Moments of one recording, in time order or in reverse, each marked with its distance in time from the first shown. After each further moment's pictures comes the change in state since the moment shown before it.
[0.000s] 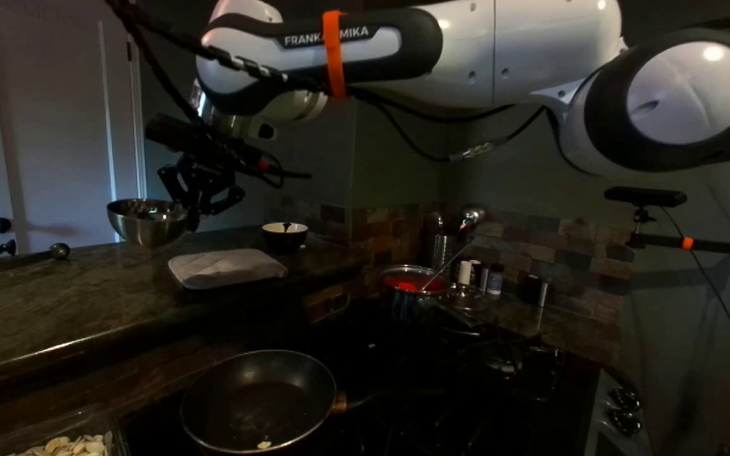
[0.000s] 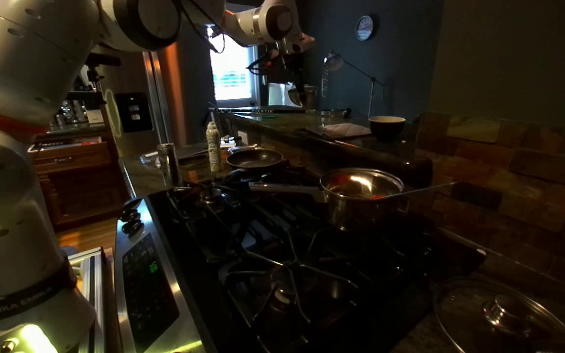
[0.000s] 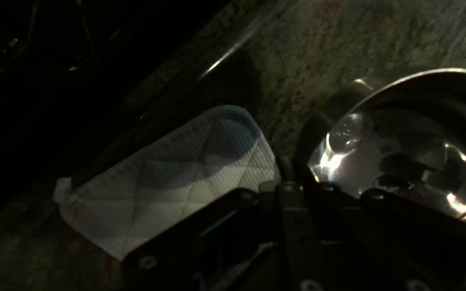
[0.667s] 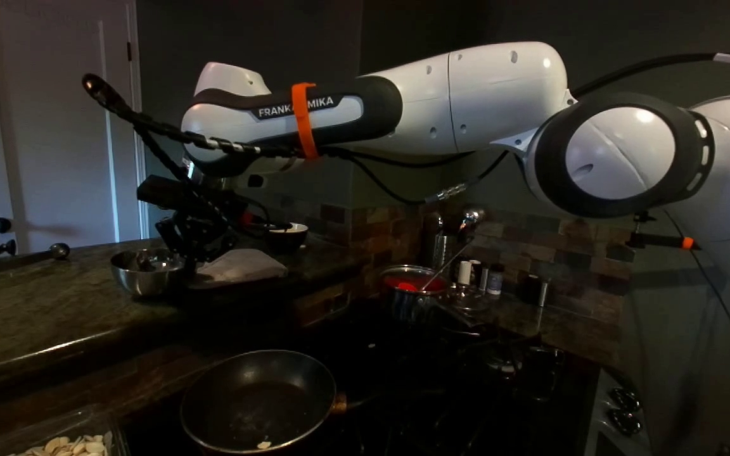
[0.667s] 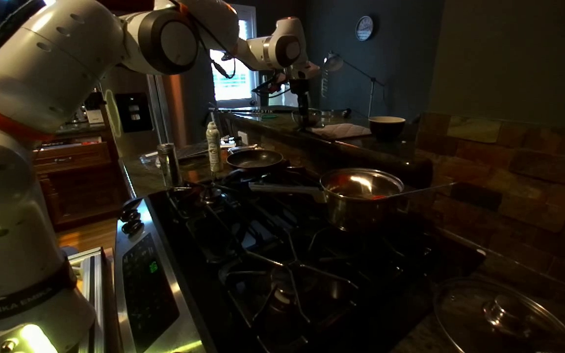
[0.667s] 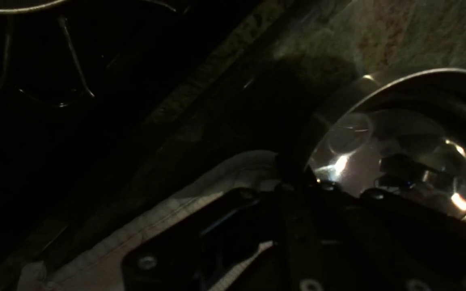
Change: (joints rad) arm -0.001 0.170 -0.010 0.092 0.017 0.002 0.047
